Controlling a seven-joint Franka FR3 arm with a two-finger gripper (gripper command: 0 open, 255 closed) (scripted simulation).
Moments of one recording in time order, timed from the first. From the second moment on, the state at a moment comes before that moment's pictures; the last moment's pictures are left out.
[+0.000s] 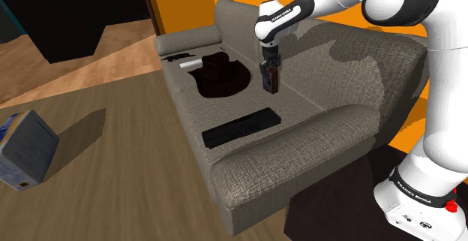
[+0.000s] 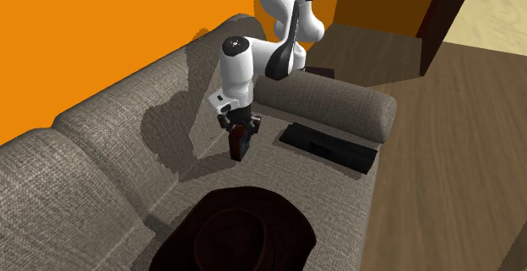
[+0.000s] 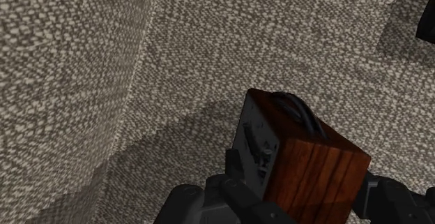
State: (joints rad) arm -0.11 0.46 -0.08 -1.63 -0.02 2.03 -0.20
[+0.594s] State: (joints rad) arm -0.11 0.42 -0.09 -1.56 -0.02 1.93 -0.21
